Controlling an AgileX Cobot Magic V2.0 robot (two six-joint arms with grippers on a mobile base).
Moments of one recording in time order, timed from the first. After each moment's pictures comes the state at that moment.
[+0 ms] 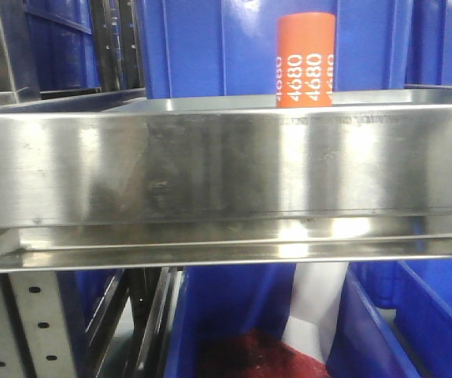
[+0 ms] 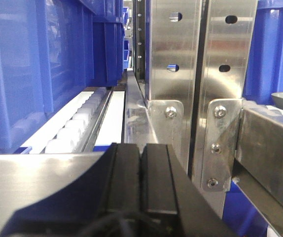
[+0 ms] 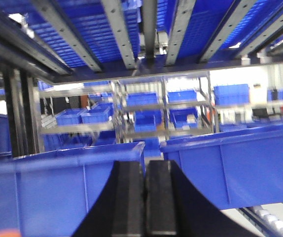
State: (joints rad) left arm -0.08 -0.01 0.03 0.00 0.00 0.00; right arm 0.01 0.11 -0.42 -0.17 0.06 0.32
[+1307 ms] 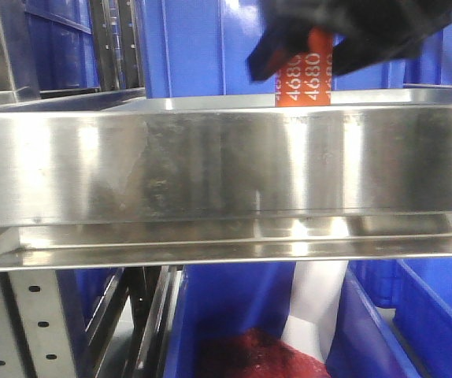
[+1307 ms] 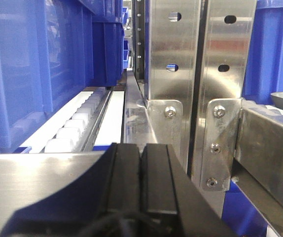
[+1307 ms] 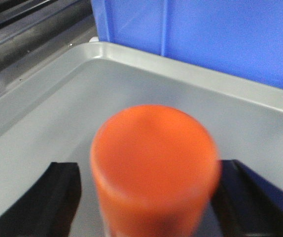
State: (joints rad) left arm -0.08 -0.01 0.03 0.00 0.00 0.00; right arm 0.54 1.39 -0.83 -0.16 0.00 0.28
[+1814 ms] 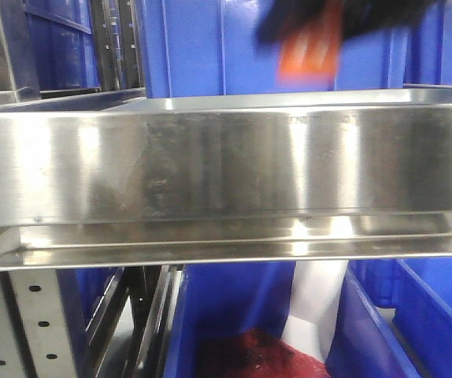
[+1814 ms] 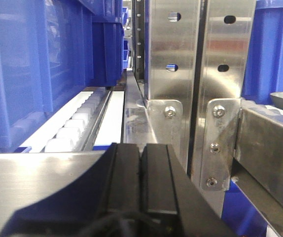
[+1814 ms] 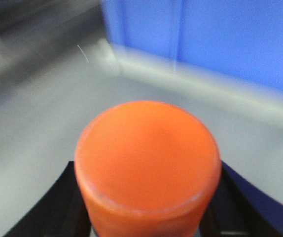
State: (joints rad) left arm -0.08 -0.01 0.03 0.00 0.00 0.00; right arm 0.56 1.22 -0.82 -0.16 0.06 0.29
